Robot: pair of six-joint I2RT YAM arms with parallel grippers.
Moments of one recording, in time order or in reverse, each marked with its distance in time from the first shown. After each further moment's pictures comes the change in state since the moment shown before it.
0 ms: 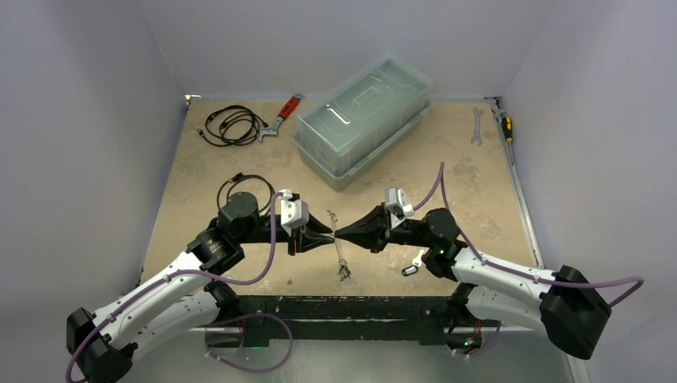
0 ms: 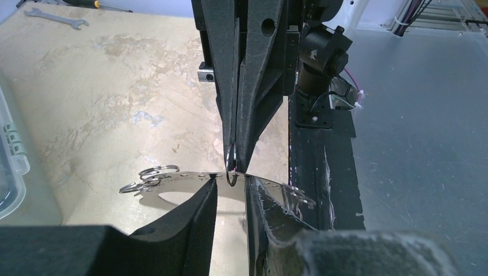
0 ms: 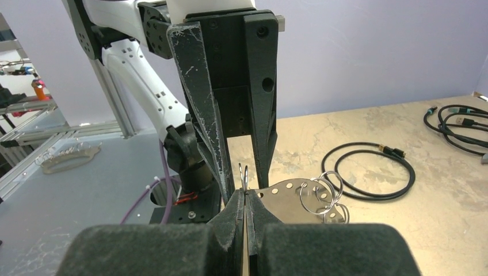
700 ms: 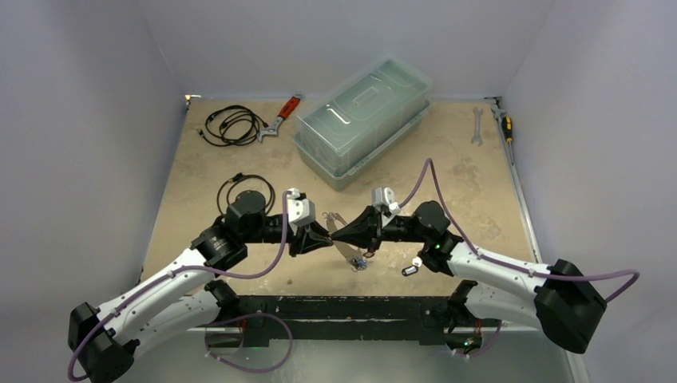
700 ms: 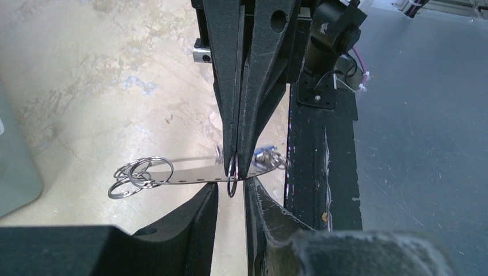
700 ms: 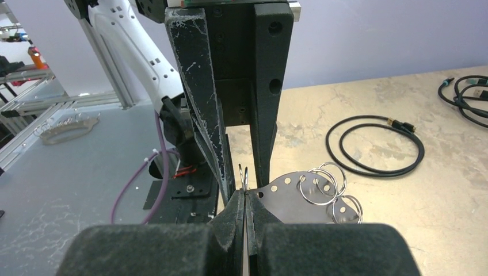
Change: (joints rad) left arm 0.000 0.034 0.002 -0.076 -0.026 0.006; right arm -0.007 0.051 0.050 -0.124 -0.058 -0.071
